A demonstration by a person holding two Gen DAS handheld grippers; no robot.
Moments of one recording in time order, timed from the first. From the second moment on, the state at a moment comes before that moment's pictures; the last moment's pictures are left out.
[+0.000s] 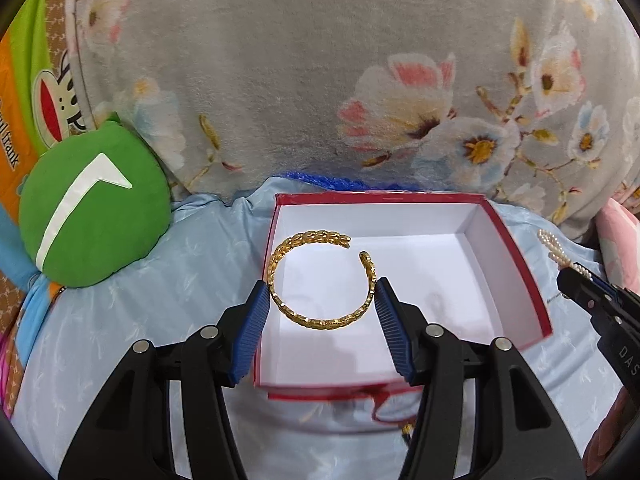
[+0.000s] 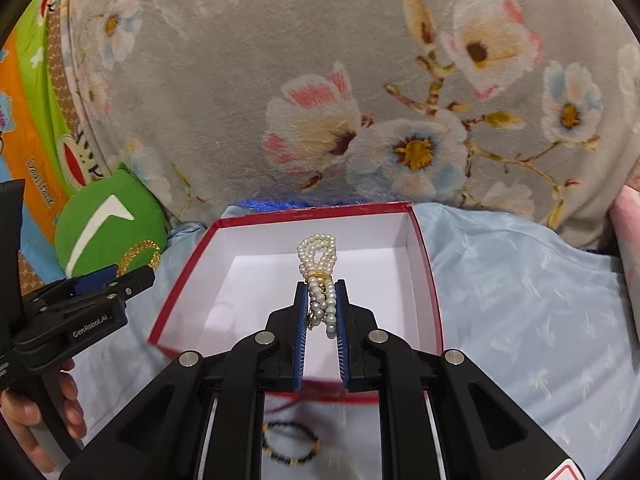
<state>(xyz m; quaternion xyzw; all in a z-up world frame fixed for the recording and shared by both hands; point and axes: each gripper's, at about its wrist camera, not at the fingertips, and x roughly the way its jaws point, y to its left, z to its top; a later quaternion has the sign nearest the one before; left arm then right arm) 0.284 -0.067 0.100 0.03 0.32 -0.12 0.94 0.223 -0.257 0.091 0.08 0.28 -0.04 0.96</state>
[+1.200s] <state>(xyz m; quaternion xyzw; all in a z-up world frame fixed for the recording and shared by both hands) 0.365 -0.103 0.033 0.02 0.35 -0.11 0.93 0.326 -0.299 0.006 0.09 0.35 -0.07 0.93</state>
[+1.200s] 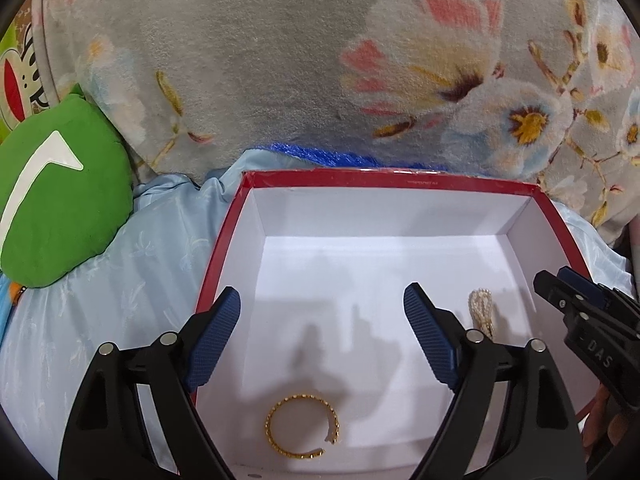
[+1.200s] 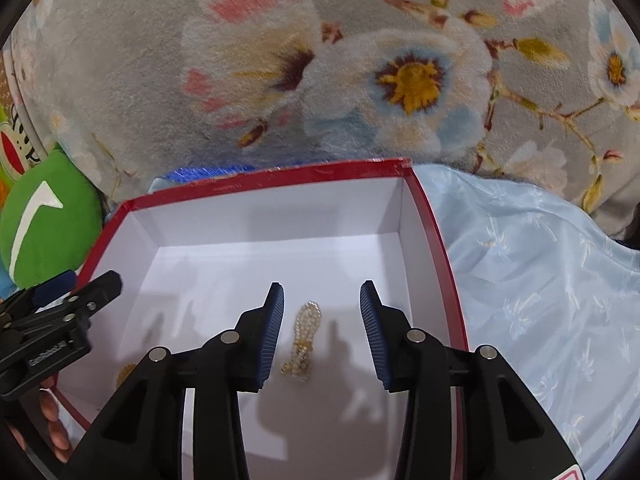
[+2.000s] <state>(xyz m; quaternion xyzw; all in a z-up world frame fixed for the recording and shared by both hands) 0.316 -0.072 0.019 0.02 0.36 -0.11 0.93 0.278 -0.275 -0.008 0.06 0.37 -0.11 0.92</state>
